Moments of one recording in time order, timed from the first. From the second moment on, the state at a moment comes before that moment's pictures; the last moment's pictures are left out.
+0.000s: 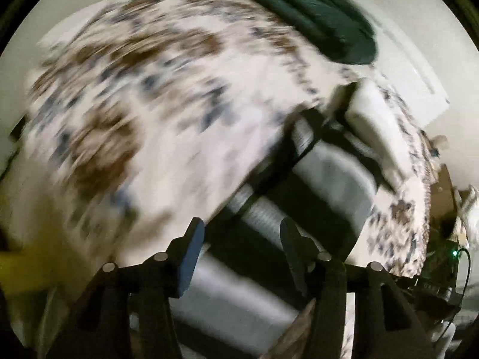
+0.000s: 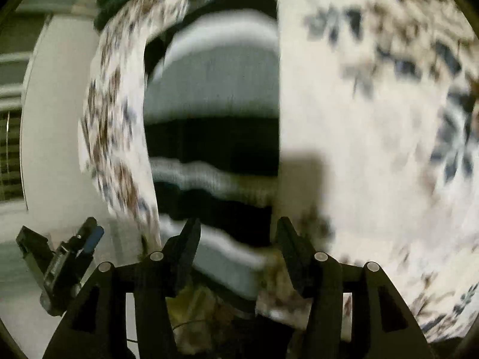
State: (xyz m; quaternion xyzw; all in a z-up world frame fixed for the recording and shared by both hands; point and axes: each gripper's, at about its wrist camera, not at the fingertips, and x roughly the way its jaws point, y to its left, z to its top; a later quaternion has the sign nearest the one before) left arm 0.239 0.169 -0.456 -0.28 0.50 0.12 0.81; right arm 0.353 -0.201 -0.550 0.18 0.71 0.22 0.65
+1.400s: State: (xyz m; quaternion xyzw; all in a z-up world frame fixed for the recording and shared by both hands) left arm 0.464 0.178 -0.541 -0.24 0.57 -0.14 0.77; right arm 0.526 -0.169 -0.567 0.24 0.66 0.11 0.71
